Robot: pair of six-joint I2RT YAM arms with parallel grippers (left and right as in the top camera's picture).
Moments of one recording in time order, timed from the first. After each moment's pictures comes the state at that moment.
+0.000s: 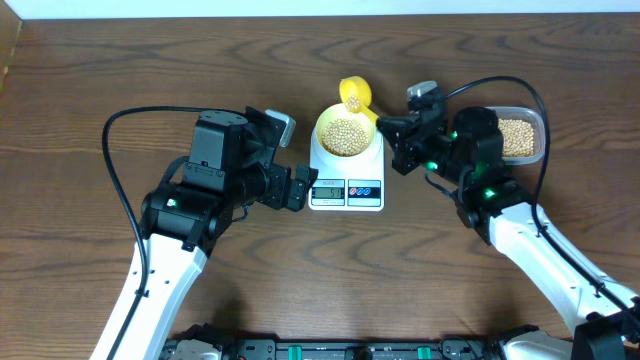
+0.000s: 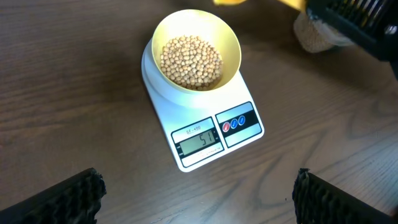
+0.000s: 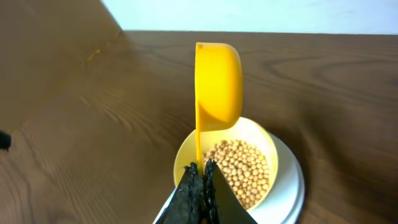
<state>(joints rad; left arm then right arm) -0.29 1.17 1.07 -0.76 0.31 -0.01 0.34 1.42 0.79 0.24 -0.45 0.22</state>
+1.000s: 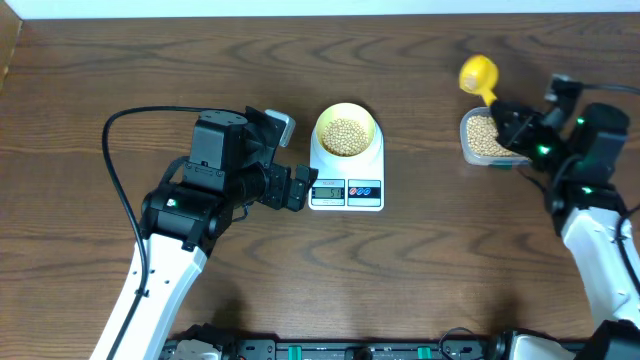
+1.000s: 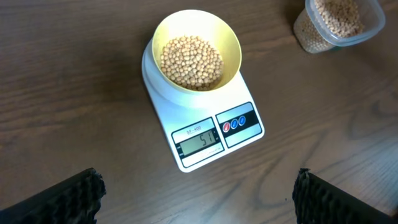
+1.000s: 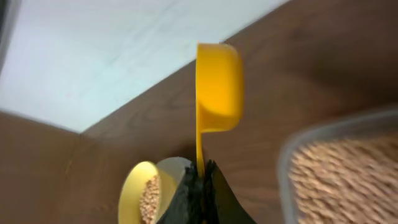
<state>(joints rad) -0.29 1.17 1.07 -0.76 0.31 -0.01 -0.22 1.35 0.80 0.07 -0.62 0.54</state>
